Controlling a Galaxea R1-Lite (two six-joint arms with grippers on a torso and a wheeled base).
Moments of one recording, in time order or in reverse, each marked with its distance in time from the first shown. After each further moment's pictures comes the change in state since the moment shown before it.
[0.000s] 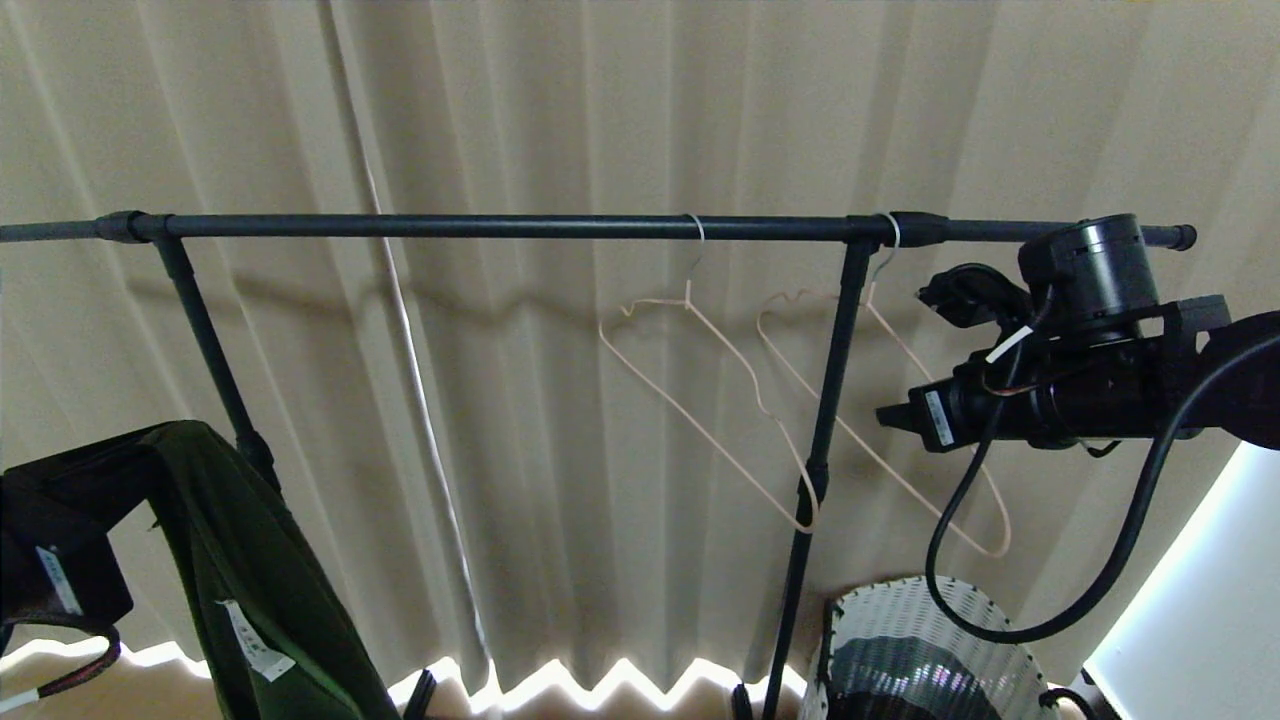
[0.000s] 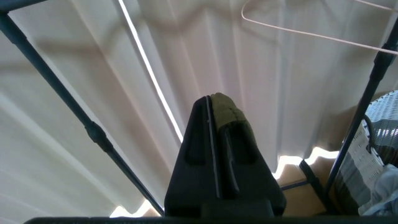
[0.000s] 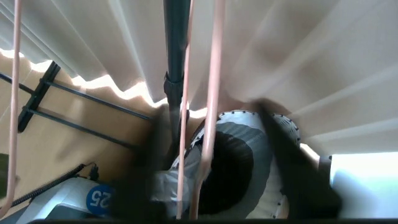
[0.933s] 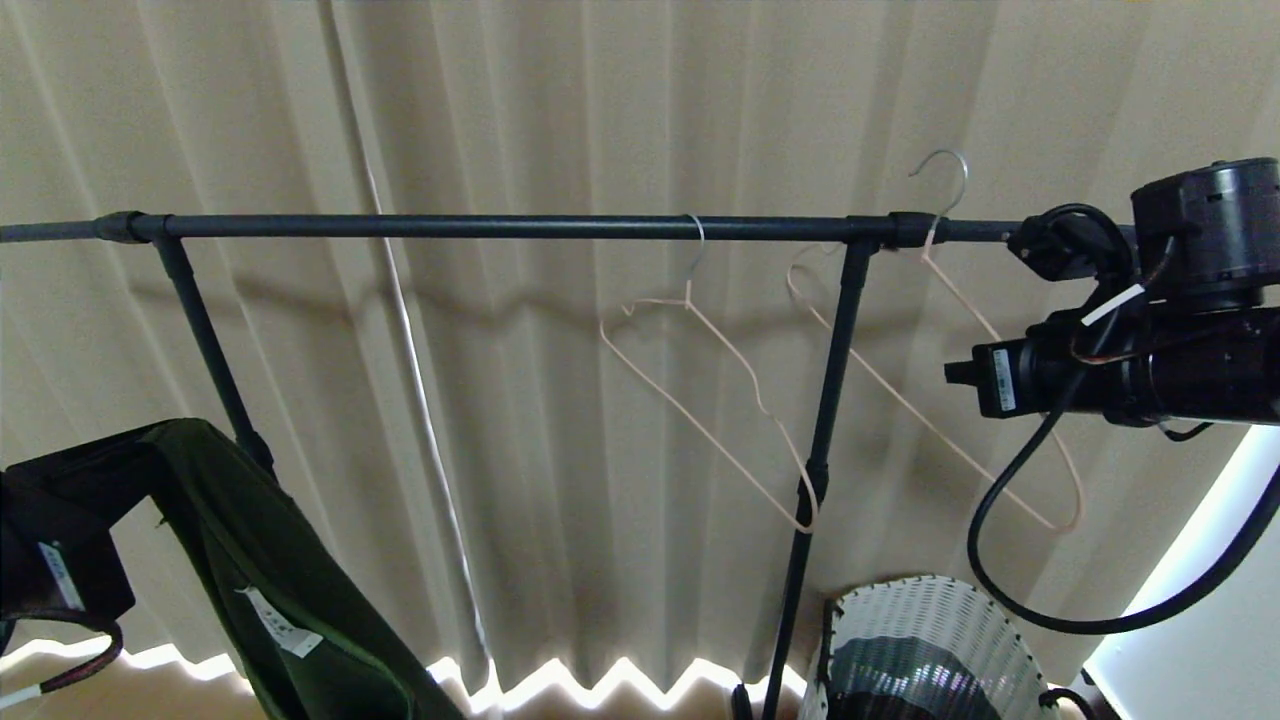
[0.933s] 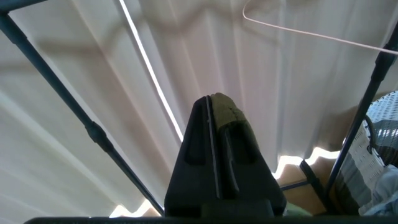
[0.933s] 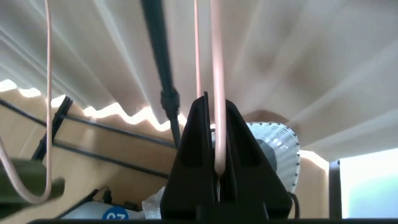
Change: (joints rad) left arm 0.002 0.007 -0.004 0.000 0.001 0.000; right arm -0.037 -0.138 0.022 0.001 0.000 0.073
